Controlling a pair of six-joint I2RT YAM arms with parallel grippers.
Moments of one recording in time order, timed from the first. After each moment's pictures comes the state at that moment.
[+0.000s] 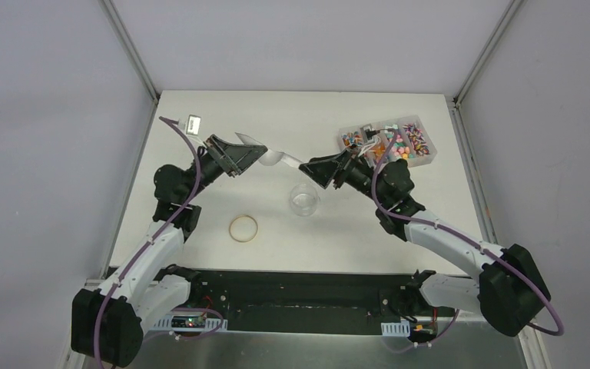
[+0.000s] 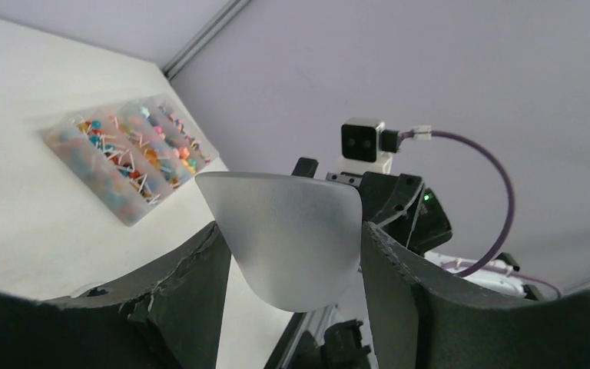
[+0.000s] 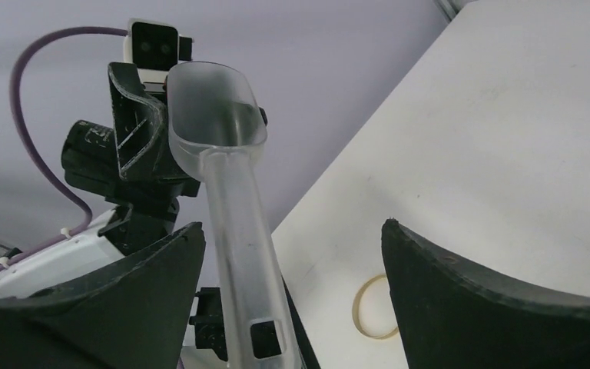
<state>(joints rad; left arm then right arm) -0.25 0.94 0.59 0.65 0.62 -1.12 0.65 1.16 0.63 0.68 -0.36 0.84</state>
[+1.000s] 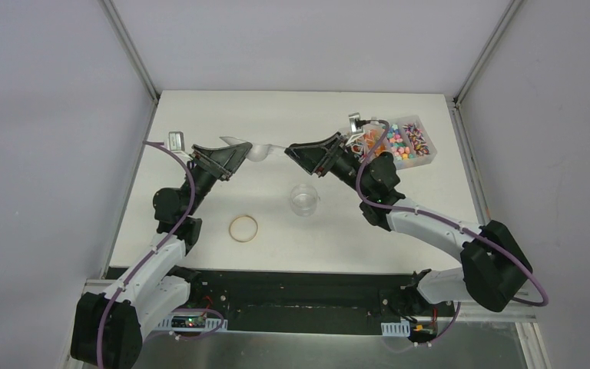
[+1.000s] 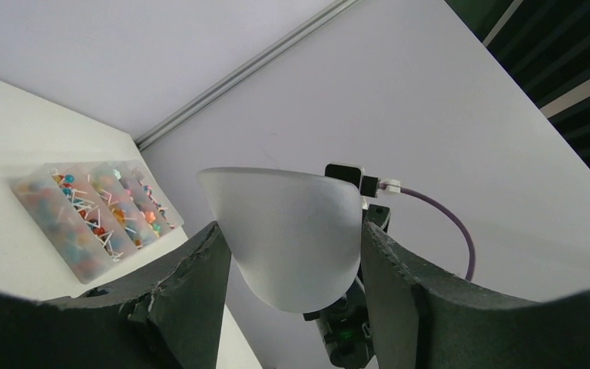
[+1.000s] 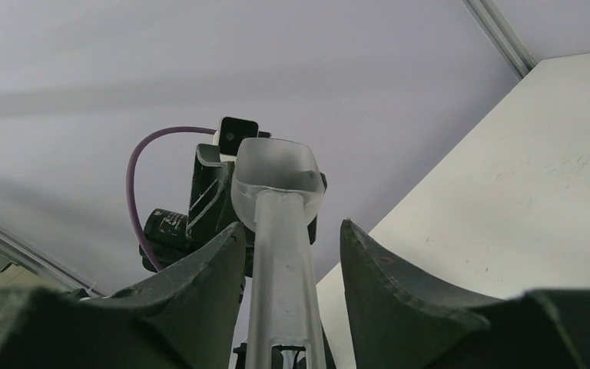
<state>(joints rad) -0.25 0.87 0.39 0.95 0.37 -1.33 0.75 1.34 0.76 0.94 -0.27 0.94</state>
